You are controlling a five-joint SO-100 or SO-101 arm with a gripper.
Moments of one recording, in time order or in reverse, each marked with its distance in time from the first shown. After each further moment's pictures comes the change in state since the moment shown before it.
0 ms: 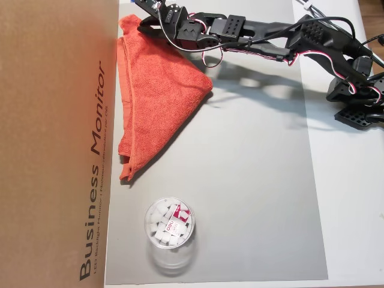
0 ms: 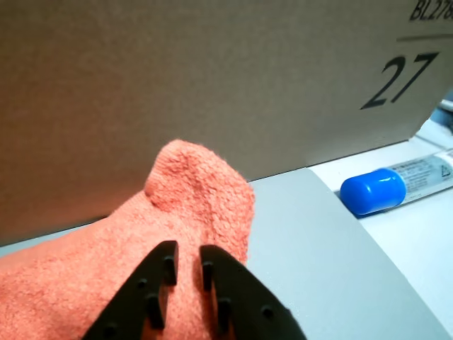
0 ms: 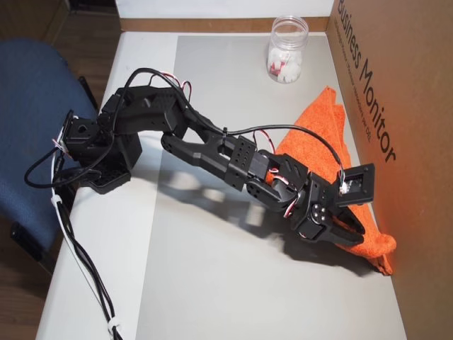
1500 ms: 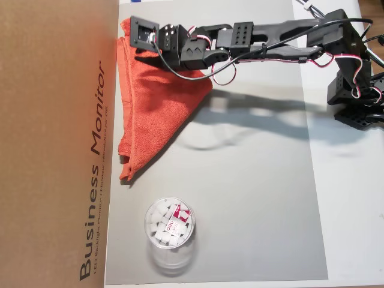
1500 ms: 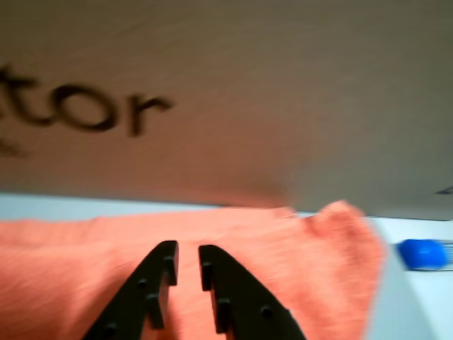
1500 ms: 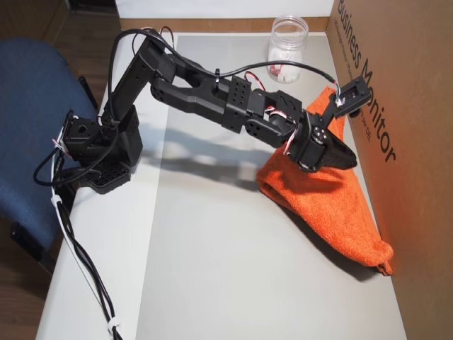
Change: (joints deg) arm -12.2 26.4 31.6 0.0 -11.1
